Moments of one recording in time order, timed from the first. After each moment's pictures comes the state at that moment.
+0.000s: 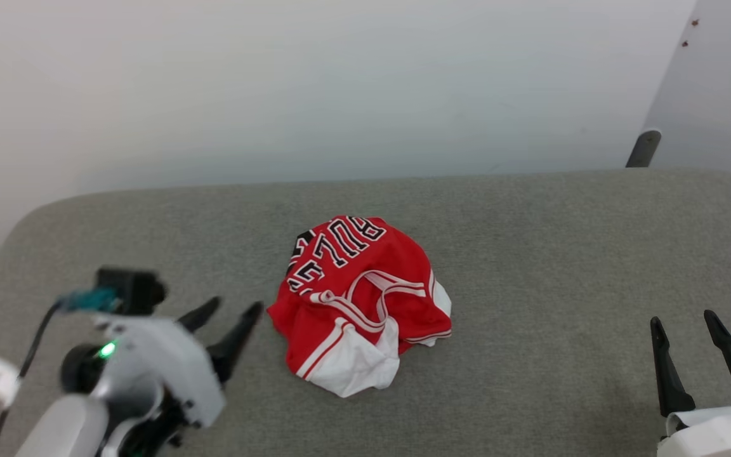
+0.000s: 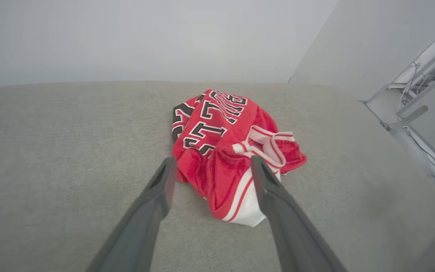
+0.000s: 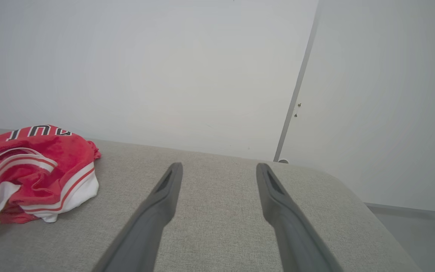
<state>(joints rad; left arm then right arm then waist) -0.20 0.50 -0.28 -0.02 -0.80 0.00 0.39 -0.02 -0.20 -0.06 0.17 0.10 0.13 -0.26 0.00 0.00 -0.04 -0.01</state>
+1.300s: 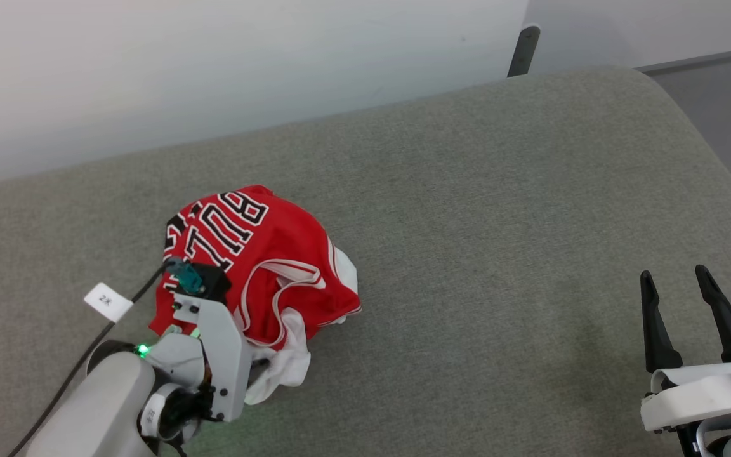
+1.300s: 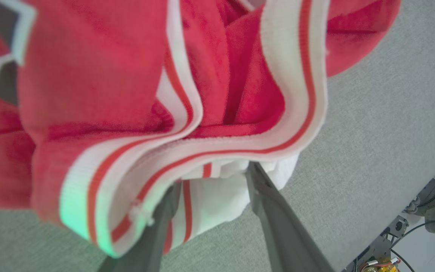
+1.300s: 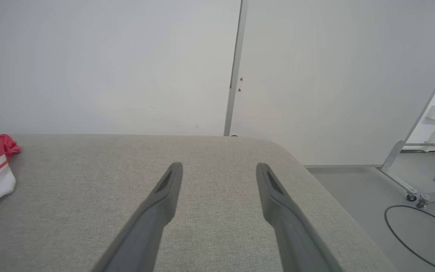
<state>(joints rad) -0.45 0.50 -0.53 0.28 -0.77 0.01 0.79 -0.12 -0.15 -0.06 0.16 0.08 0.13 -0.26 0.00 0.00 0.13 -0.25</state>
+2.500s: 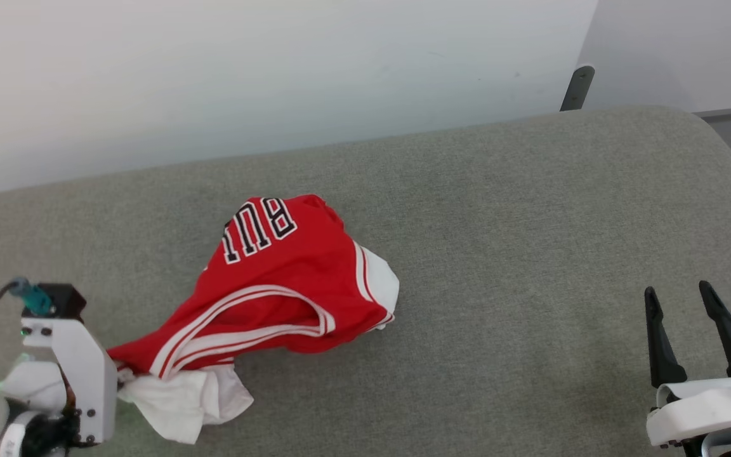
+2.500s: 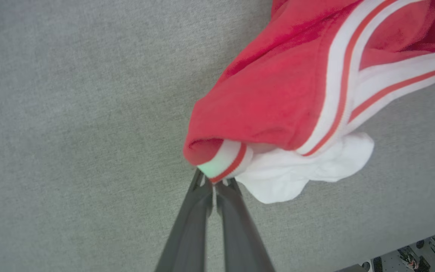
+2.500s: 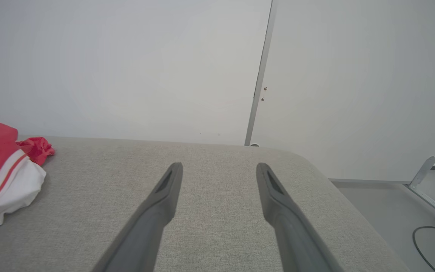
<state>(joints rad) -0.27 0.78 -0.34 0.12 -0.86 0.11 0.83 -0.09 -0.16 -0.07 0.17 0.08 0.13 -0.26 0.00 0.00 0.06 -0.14</state>
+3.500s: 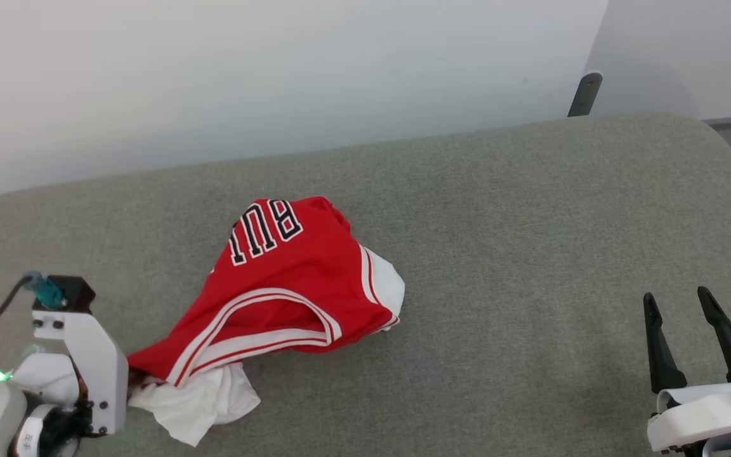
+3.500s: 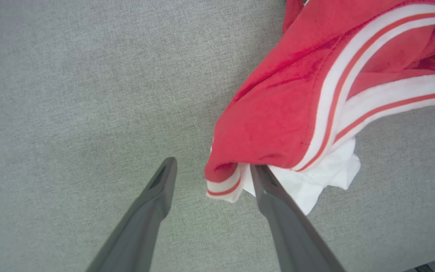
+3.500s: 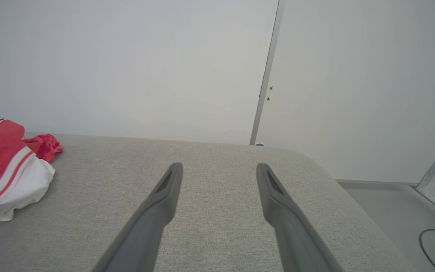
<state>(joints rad) -0.30 0.76 -0.38 0.15 -0.80 0.14 0.79 -0.08 -0.17 -0.06 0.17 0.08 0.13 -0.26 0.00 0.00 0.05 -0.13</state>
